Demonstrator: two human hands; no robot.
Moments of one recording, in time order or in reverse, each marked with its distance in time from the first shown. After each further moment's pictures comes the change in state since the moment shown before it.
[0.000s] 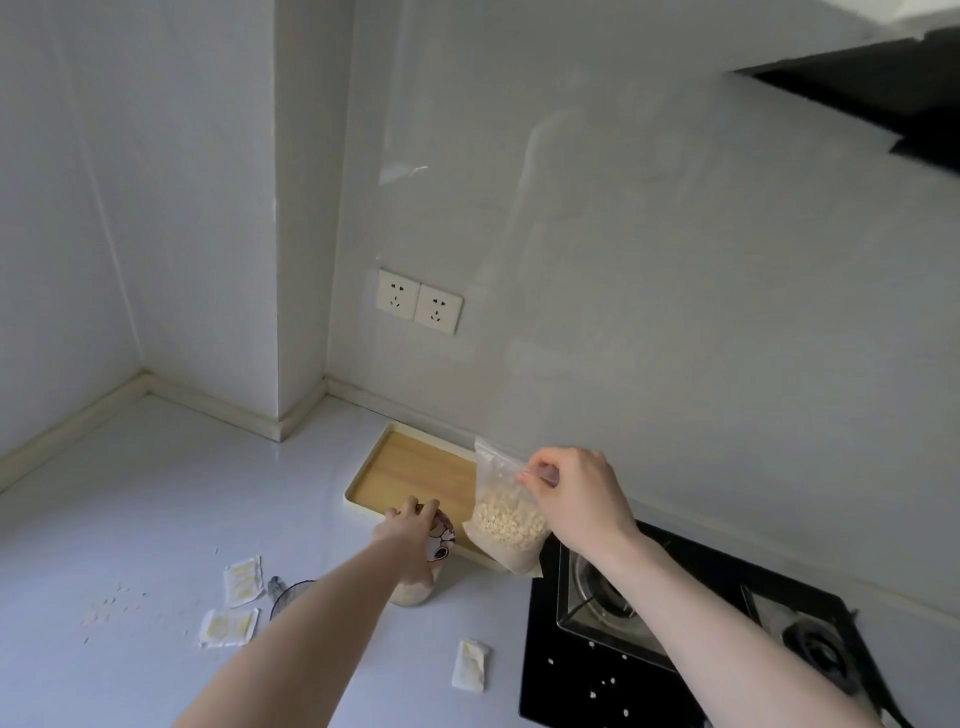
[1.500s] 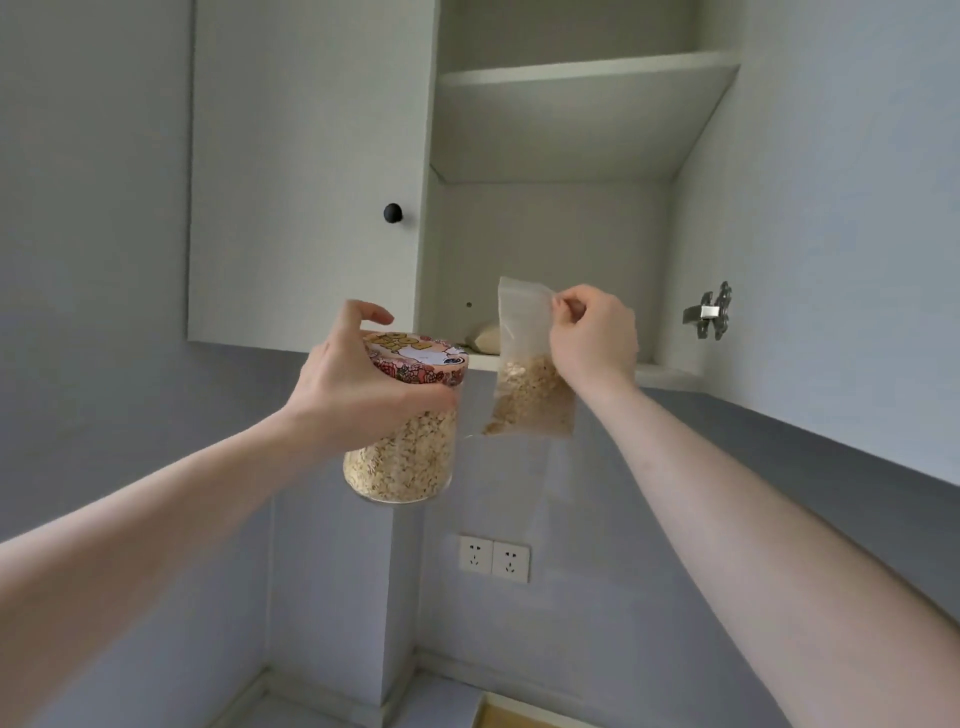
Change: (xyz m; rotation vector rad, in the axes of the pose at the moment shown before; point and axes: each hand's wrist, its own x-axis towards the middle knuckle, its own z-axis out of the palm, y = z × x) left_hand -0.401 -0.026 -0.454 -0.649 1.148 0.336; right_hand 0.074 -0.283 -0.291 0.406 0.957 -0.236
